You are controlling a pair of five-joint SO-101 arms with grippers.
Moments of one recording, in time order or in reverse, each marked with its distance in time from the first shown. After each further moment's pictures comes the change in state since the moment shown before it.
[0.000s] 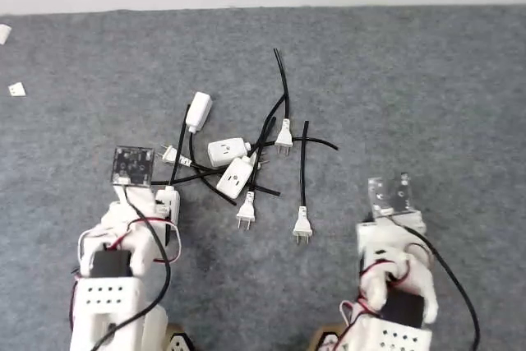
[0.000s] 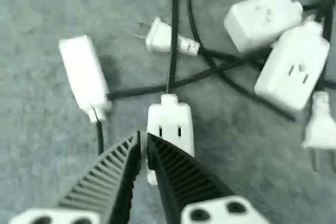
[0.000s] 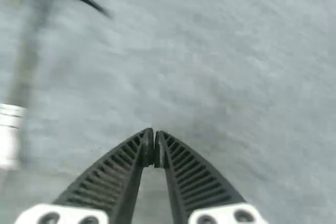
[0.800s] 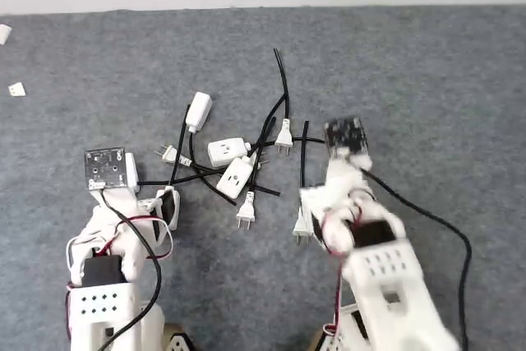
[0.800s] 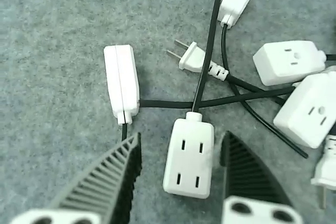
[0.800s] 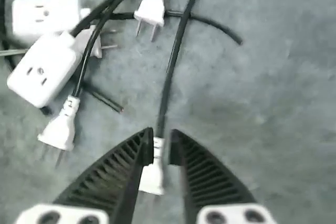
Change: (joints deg) left arm -4.9 -3.8 0.1 0.6 6.6; right arm -23.2 59.8 -30.2 -12.9 -27.1
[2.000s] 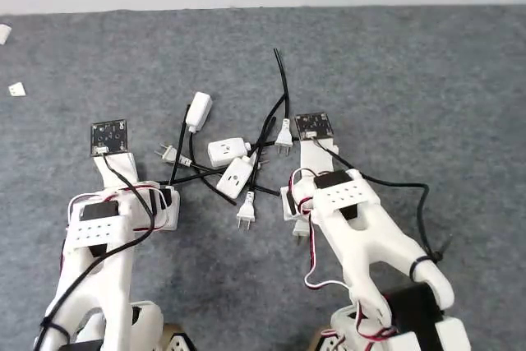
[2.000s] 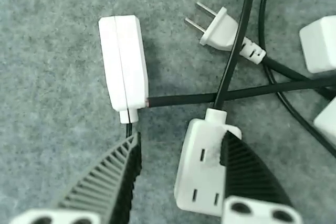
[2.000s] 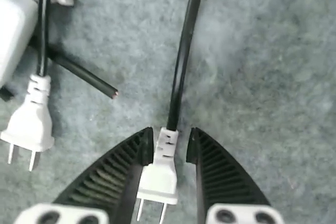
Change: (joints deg) left arm -1.9 39.1 -16.5 -6.8 -0.6; right arm -3.2 32.2 -14.1 0.9 -2.6
